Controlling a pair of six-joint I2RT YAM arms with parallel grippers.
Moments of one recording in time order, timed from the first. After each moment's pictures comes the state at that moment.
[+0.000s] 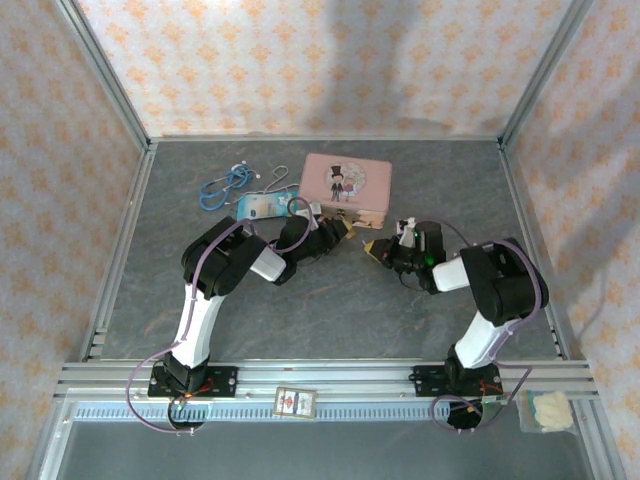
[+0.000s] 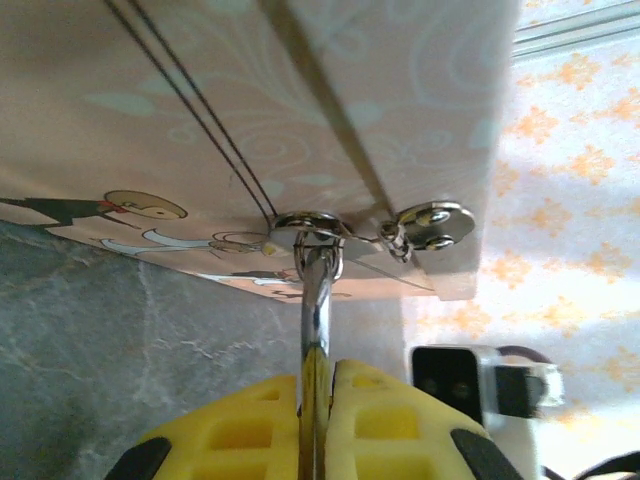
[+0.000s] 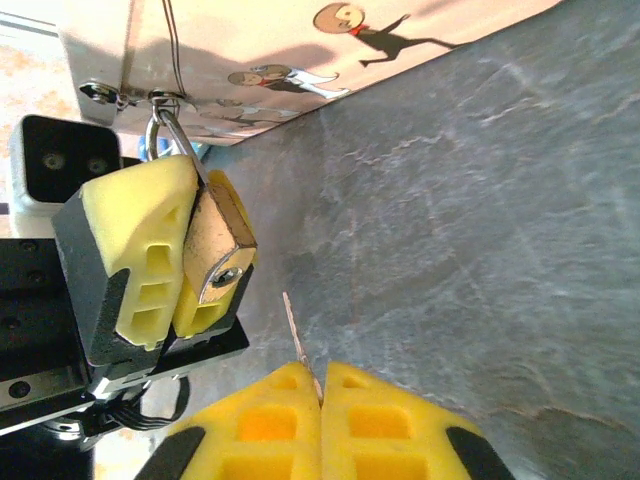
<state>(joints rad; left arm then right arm) -0.58 2.16 0.91 1.04 0.30 -1.28 0.23 1.72 0.47 0.68 -0.69 0.92</state>
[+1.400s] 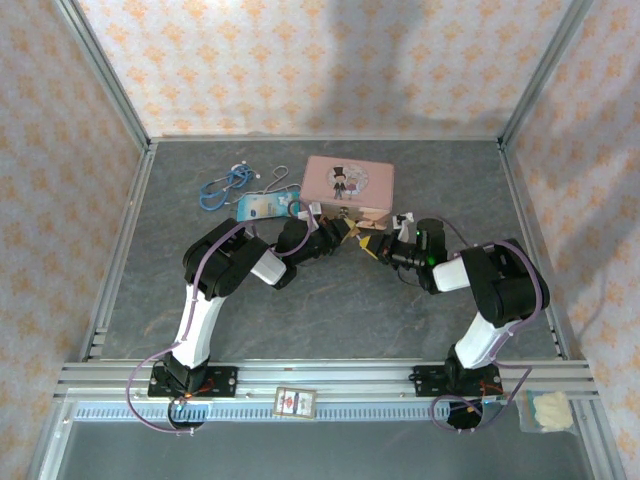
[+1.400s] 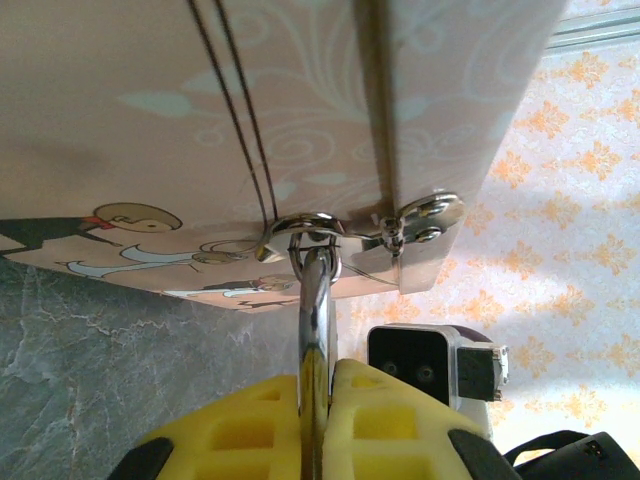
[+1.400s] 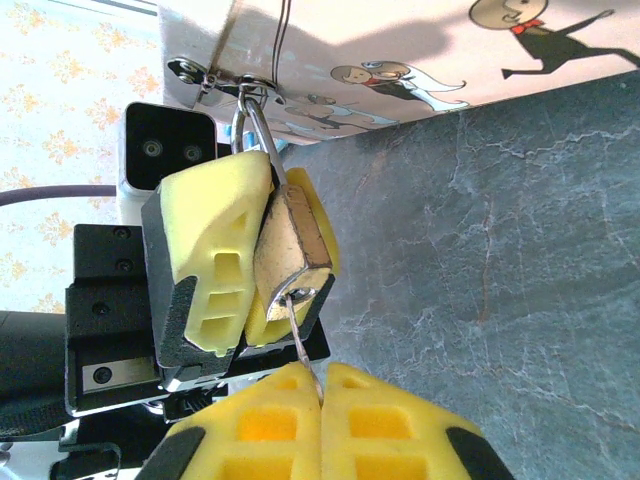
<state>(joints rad) -0.60 2.16 0.89 1.17 0.31 -1.38 0.23 1.70 0.48 0.79 -0.80 0.99</state>
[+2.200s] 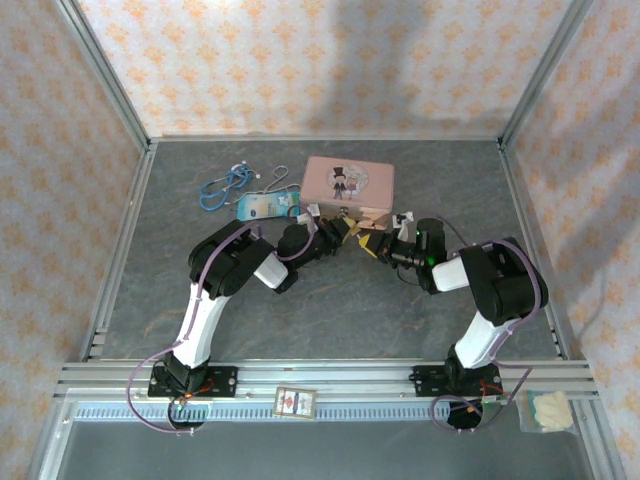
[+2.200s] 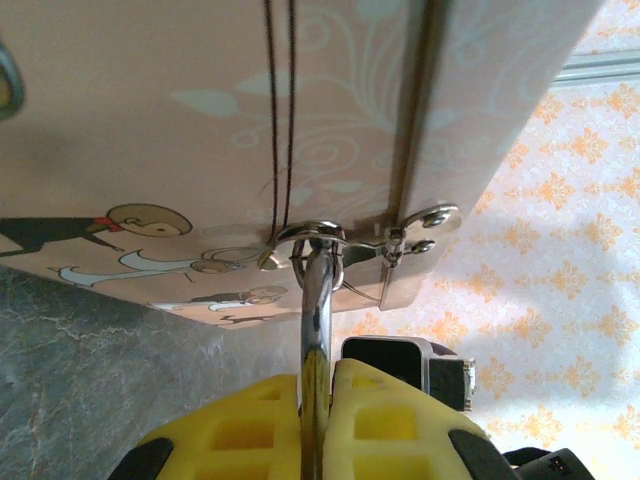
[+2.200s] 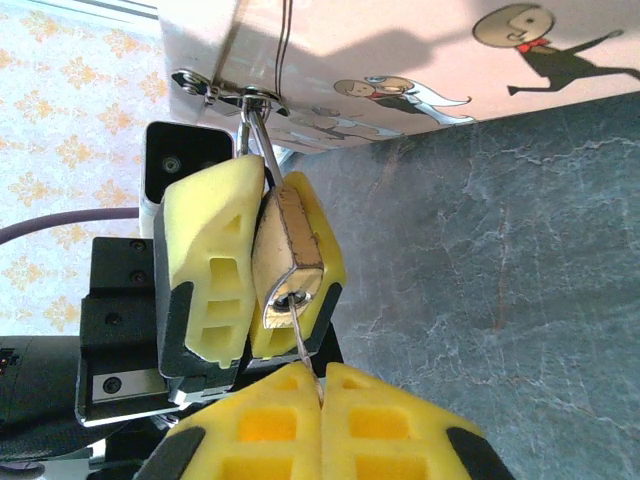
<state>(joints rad) -0.62 2.20 0.87 1.28 0.26 -1.47 0.24 1.72 0.48 0.83 -0.80 1.02</state>
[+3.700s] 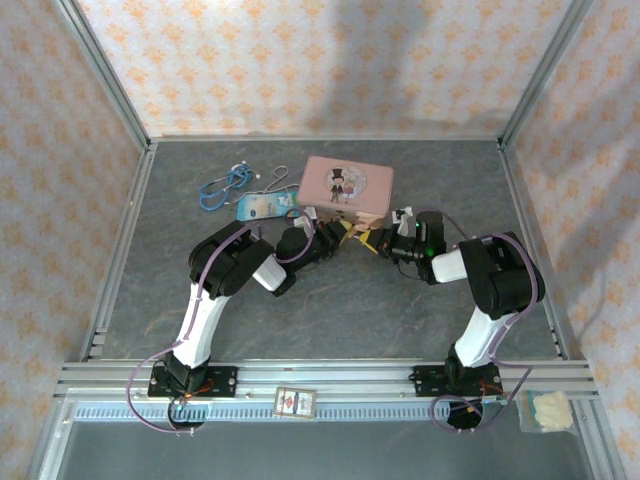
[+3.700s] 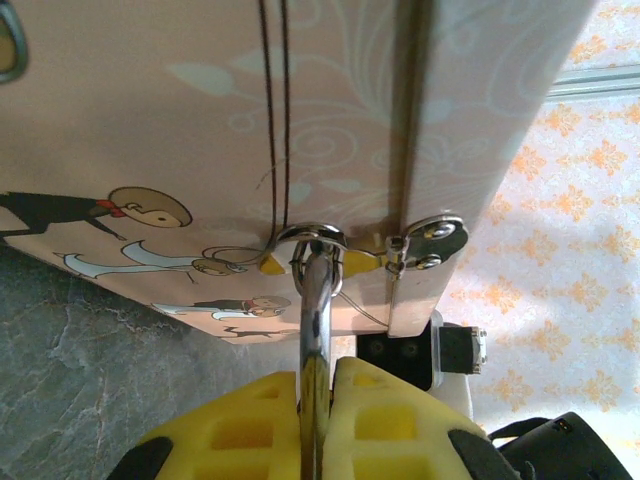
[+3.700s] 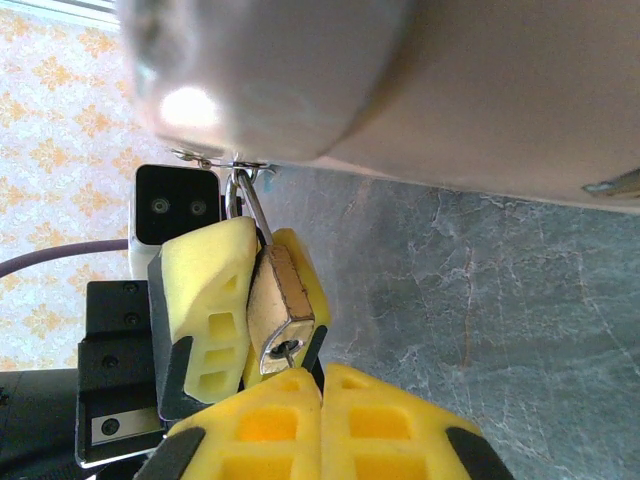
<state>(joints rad) -0.62 2.20 0.84 1.29 0.22 -1.46 0.21 1.76 0.56 0.72 -0.82 0.96</state>
